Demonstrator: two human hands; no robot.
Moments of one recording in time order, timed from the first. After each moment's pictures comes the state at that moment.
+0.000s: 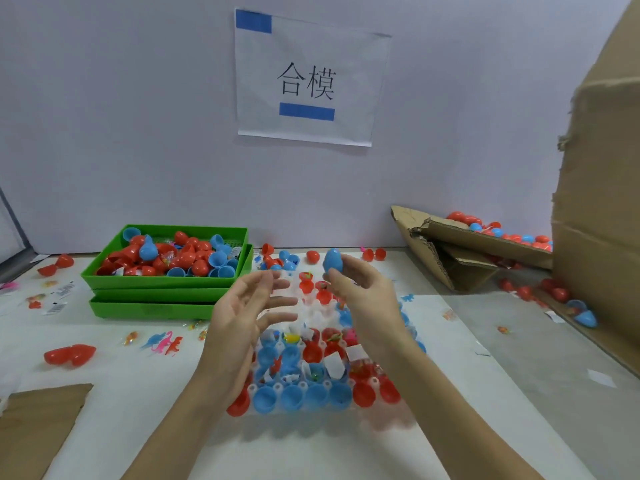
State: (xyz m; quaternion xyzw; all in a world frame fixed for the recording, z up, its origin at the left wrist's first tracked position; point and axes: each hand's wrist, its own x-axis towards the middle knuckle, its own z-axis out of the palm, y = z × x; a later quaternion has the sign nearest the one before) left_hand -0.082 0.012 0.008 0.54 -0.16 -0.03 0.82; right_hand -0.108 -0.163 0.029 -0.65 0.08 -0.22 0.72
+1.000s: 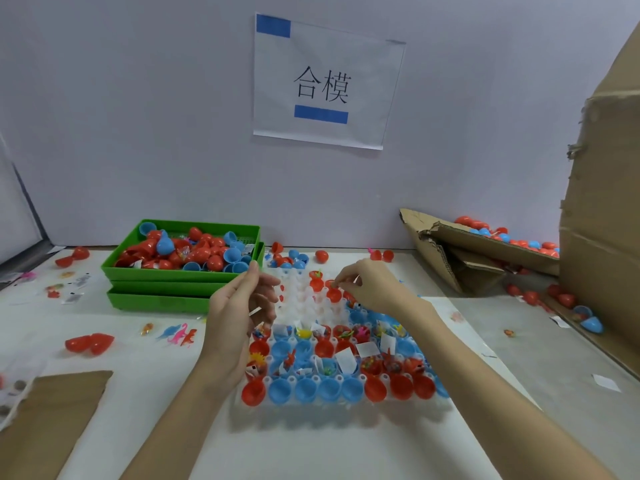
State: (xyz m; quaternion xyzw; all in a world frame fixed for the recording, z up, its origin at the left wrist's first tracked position) left_hand -0.076 0.029 0.014 0.56 -0.09 0.01 0.83; right_hand -0.060 -0.205 0.034 -0.98 -0.01 -0.09 0.20
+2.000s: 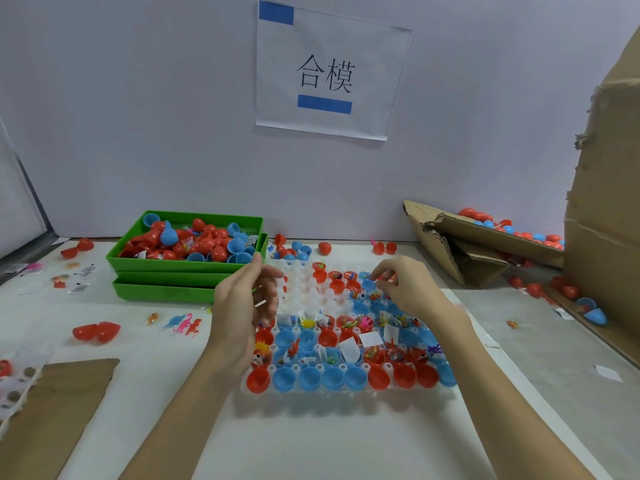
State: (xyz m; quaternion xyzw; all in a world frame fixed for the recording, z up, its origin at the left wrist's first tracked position) left_hand -0.079 0.029 0.016 0.57 -0.09 0.00 0.82; right_hand -0.083 -0.246 0.015 -0.97 0.08 -0.14 0.20
